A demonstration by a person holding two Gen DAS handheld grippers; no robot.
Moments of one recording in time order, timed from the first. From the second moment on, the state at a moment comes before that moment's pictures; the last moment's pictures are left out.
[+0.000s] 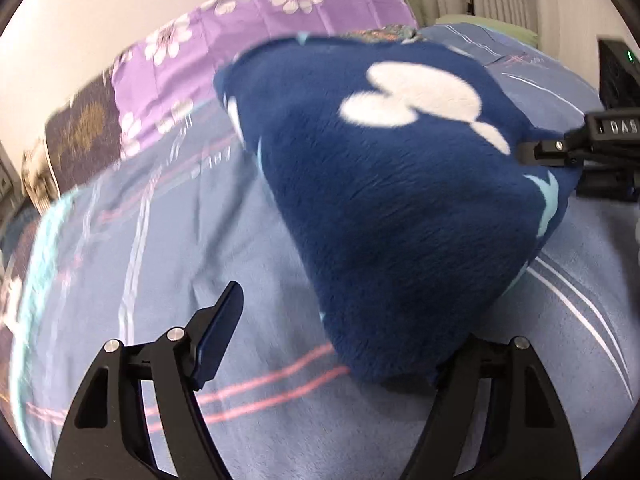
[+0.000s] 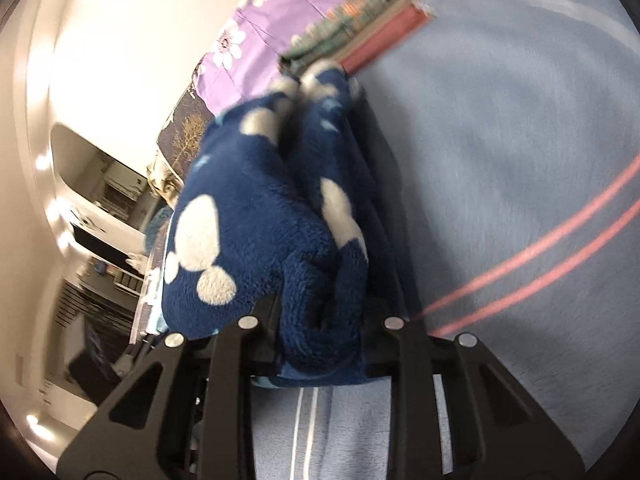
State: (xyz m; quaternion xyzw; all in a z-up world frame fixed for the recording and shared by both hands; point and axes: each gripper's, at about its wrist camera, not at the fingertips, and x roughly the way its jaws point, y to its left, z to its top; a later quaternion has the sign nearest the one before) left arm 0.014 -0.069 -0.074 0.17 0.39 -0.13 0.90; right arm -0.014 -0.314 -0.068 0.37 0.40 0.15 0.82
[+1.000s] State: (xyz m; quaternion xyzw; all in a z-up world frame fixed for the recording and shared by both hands) left arm 0.008 -0.053 0.029 0.07 0.32 -0.25 0.91; right arm -0.023 -0.301 -0.056 0.31 0.40 0.14 0.85
